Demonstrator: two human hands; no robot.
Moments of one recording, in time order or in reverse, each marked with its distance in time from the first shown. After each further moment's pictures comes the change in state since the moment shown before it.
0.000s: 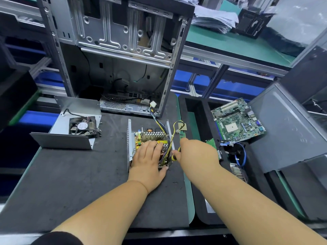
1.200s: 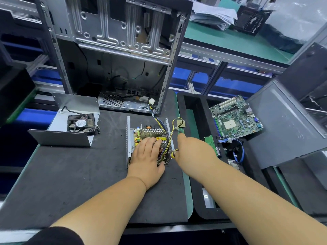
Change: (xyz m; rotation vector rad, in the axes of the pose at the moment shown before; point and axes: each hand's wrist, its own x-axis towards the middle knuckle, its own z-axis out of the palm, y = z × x) left_hand 0.001 0.001 -0.005 -0.020 -0.041 0.008; right_hand -0.006 0.001 -0.009 0.097 -0.058 -0.083
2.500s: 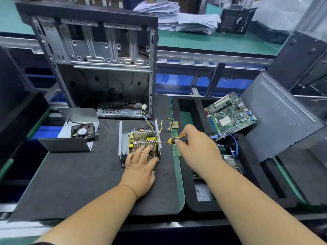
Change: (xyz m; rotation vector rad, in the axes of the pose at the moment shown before) left_hand -0.028 0.028 -0.027 0.211 -0.170 0.083; right_hand -0.048 0.055 -0.010 0.555 0.242 0.102
